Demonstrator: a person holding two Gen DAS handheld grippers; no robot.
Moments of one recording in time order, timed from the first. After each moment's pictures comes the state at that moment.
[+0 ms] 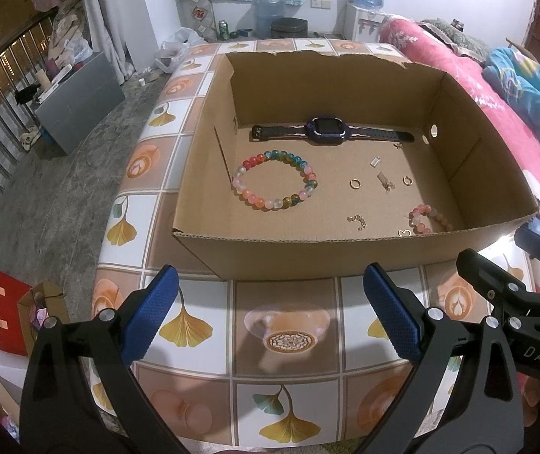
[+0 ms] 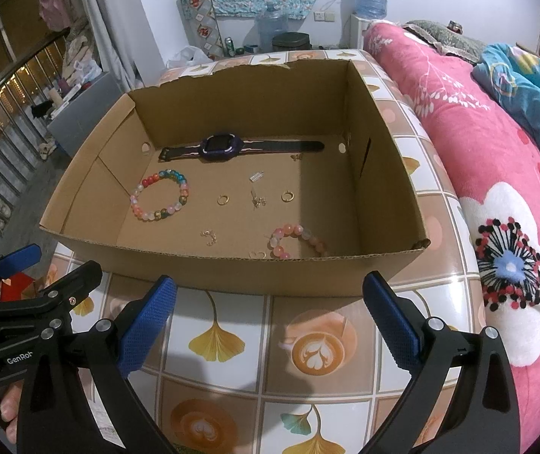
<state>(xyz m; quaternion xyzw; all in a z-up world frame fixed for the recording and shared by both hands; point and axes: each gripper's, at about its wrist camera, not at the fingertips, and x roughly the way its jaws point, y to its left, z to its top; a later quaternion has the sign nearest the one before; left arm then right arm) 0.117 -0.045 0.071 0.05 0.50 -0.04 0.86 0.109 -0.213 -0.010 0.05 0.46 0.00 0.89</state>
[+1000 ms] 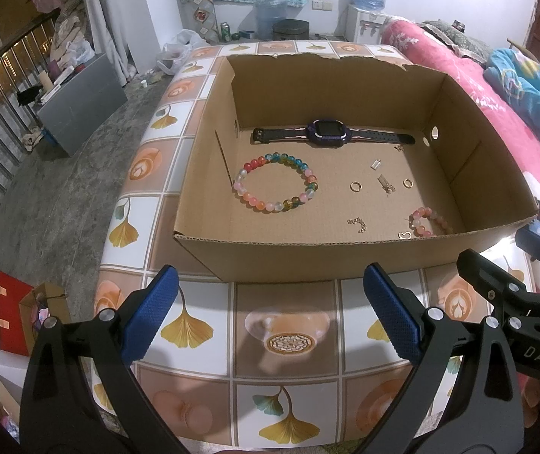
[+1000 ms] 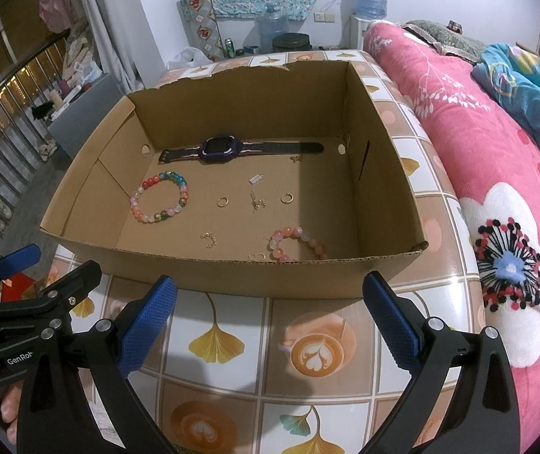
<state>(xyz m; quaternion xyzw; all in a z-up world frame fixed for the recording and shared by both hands) 0.118 -0.047 0.074 0.05 0.50 -0.04 0.87 0.110 -0.214 -0.008 0.05 0.46 0.00 0.89</state>
